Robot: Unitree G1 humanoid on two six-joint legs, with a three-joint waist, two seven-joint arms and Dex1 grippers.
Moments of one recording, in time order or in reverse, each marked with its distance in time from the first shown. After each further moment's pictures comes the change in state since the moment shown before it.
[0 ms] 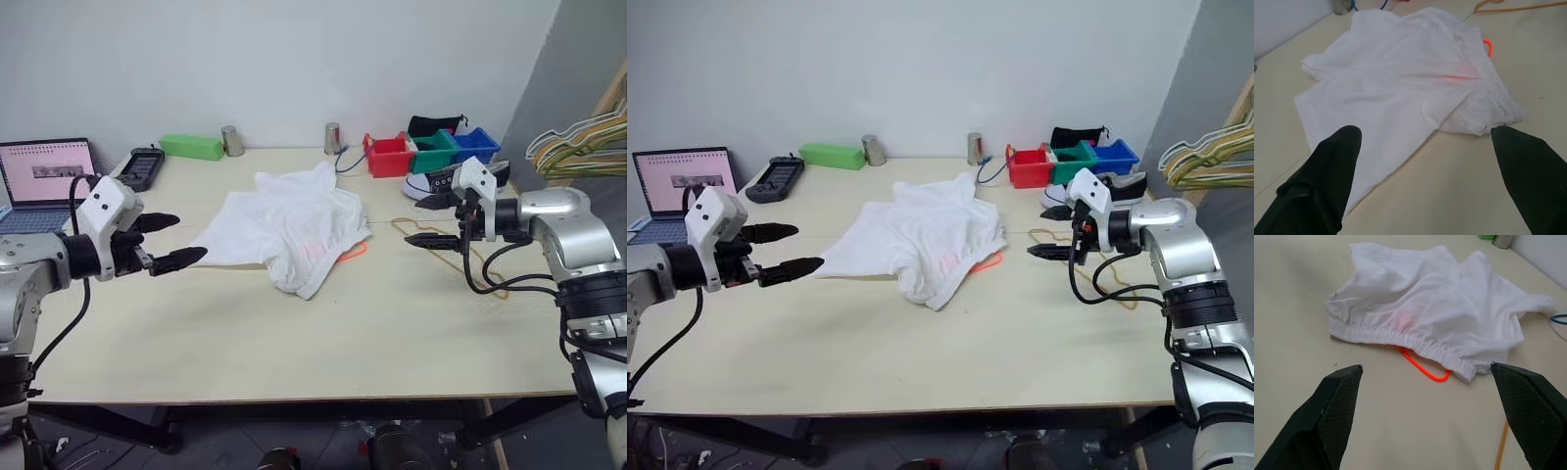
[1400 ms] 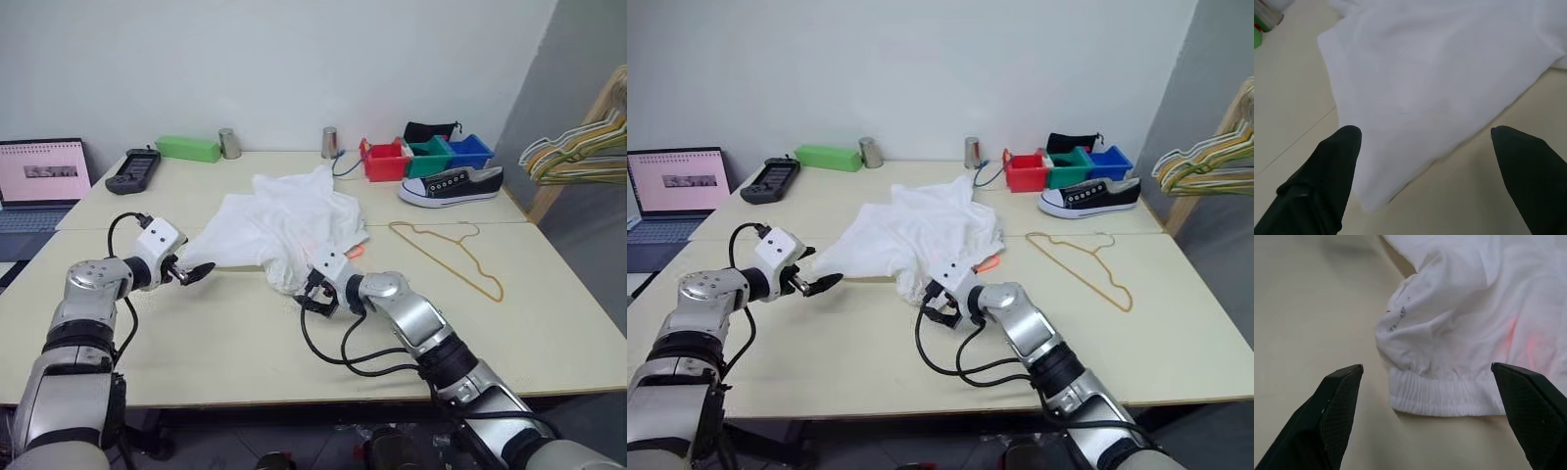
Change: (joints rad) left arm -0.391 -0.269 -0.245 1.054 0.456 -0.754 0.183; right arm 0.196 0.647 0.327 -0.078 -0.275 0.173 -0.695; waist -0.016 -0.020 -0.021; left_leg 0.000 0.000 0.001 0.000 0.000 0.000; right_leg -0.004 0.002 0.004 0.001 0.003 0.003
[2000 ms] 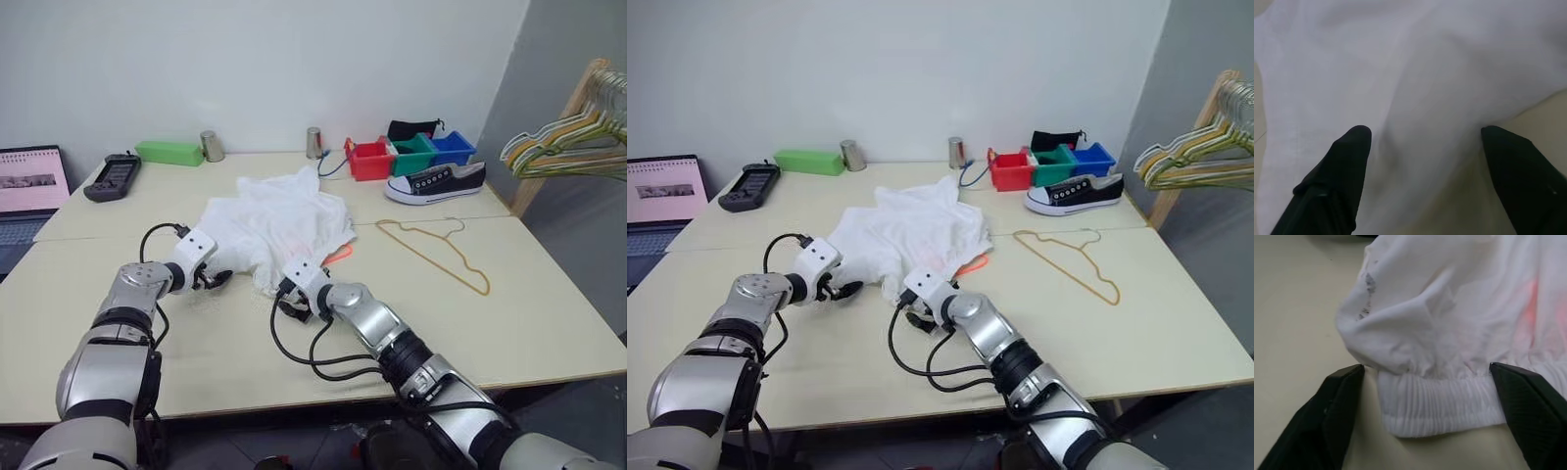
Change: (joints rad) left arm -0.116 -0.107 -0.066 0.220 0.137 -0.018 0.128; right arm -0.099 0.174 -0.009 0.378 -0.069 -0.157 -0.182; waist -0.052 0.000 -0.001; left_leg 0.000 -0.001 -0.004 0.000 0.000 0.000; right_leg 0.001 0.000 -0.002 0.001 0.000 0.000
